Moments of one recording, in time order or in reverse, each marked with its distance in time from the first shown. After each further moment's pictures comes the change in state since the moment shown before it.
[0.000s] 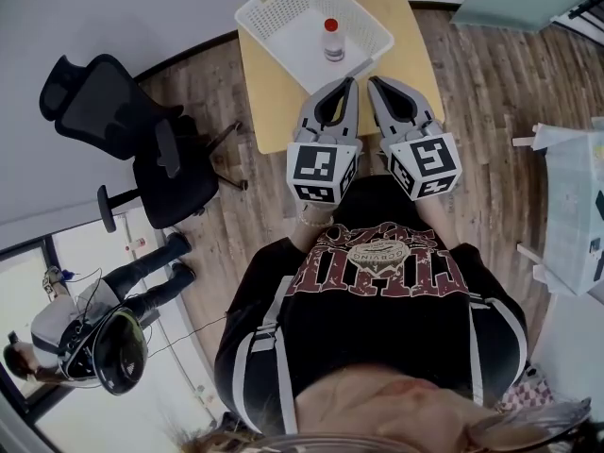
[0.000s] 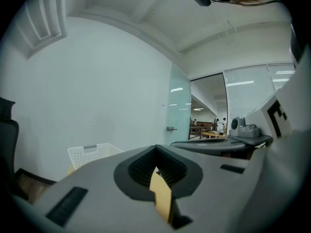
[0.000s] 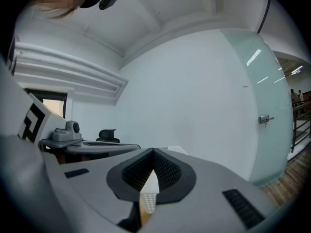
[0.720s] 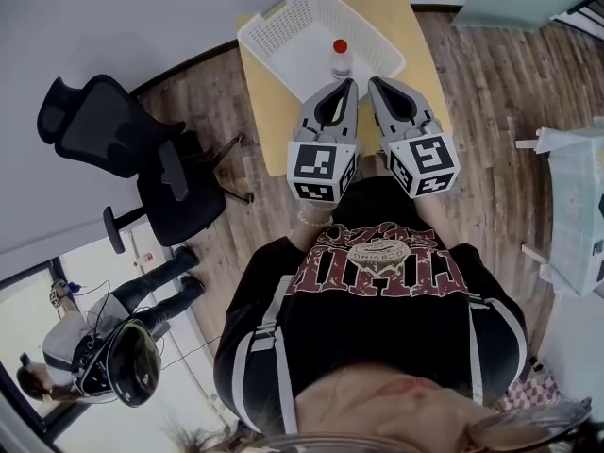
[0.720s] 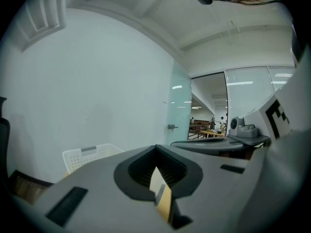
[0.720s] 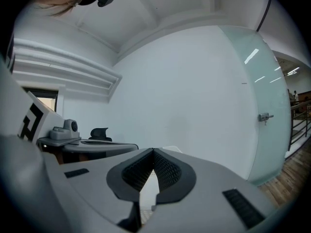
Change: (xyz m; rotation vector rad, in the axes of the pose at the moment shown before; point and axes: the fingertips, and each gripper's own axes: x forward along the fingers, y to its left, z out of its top) left arm 0.048 0.050 0.001 -0.002 0.031 -0.036; right arm 0.064 -0.027 -0.003 0.016 0.019 -0.050
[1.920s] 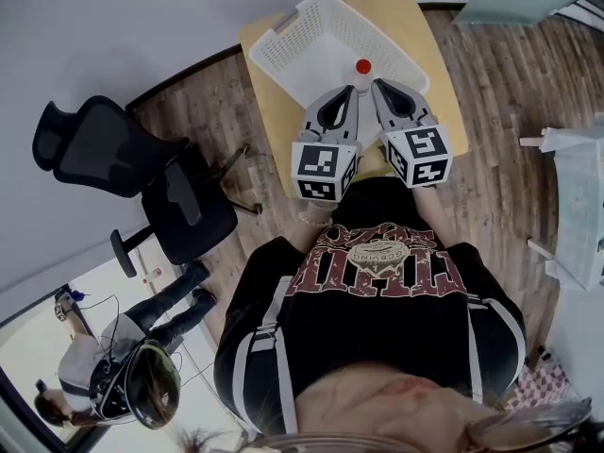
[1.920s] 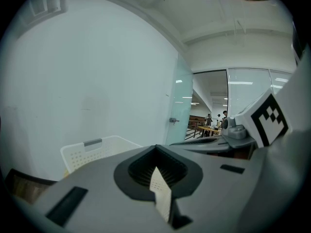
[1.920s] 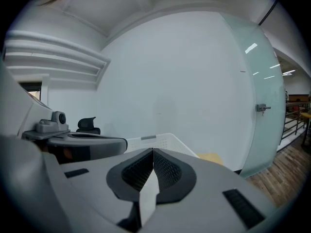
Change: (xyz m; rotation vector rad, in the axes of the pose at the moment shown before) left arm 0.037 0.083 -0.026 -0.027 0.086 -0.048; right arm 0.097 -0.015 -0.039 0.030 0.148 -0.095
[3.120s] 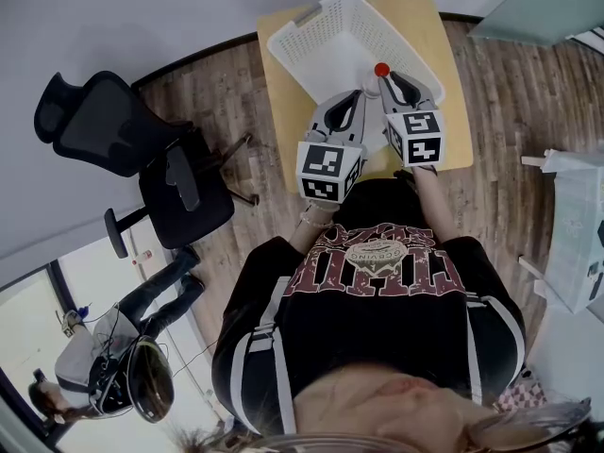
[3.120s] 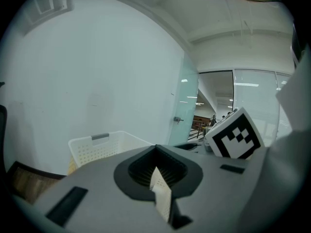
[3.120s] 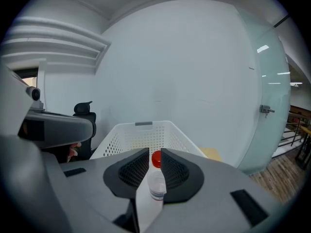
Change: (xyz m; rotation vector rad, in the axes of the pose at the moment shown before) left arm -0.008 0.021 -0.011 -0.052 0.016 0.044; right arm 0.053 -0.013 -0.031 -0.076 0.138 -0.021
